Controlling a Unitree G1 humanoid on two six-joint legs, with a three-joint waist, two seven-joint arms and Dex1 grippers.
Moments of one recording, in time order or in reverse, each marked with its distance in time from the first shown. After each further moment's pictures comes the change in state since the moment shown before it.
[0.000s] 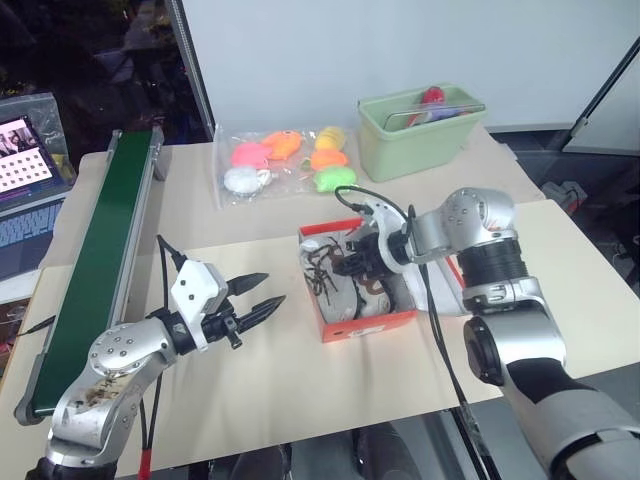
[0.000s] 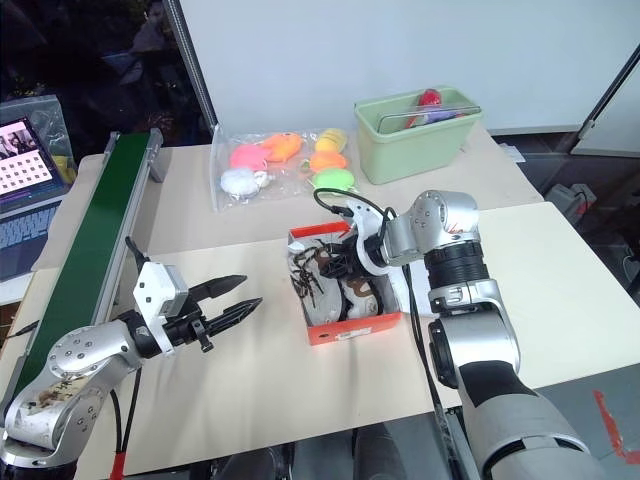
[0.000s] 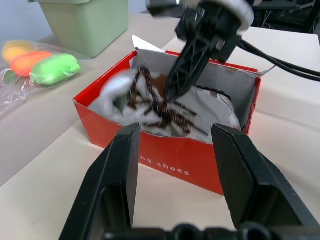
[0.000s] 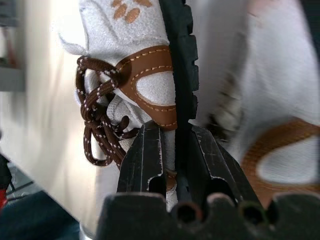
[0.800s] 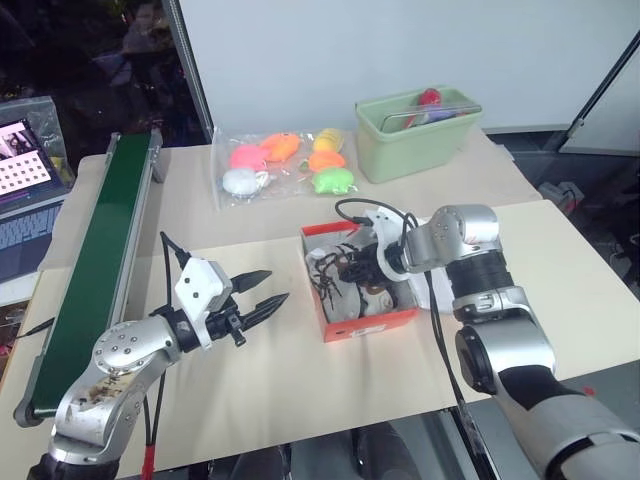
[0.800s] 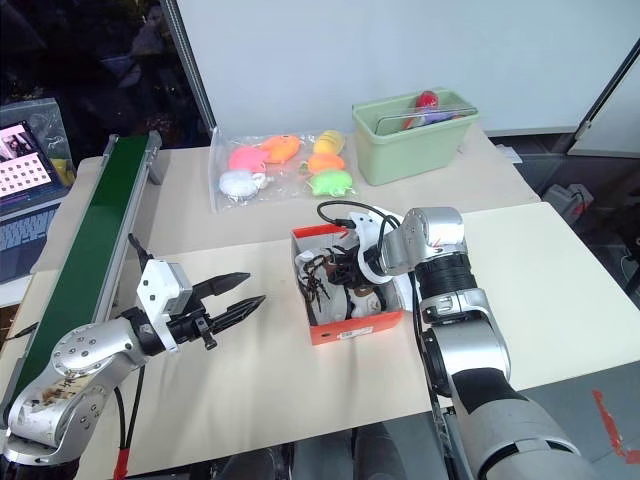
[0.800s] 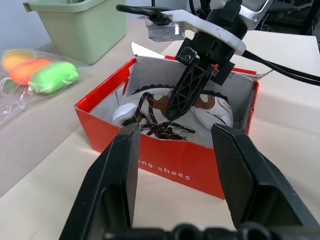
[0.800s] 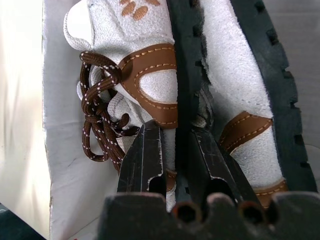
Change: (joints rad) left arm -0.017 0.003 -0.023 -0.002 0.000 0.000 0.016; right arm 0.043 0.029 0.055 -0.002 -0.175 -0.083 0.071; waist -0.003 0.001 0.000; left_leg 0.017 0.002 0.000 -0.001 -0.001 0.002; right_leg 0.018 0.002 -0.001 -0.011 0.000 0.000
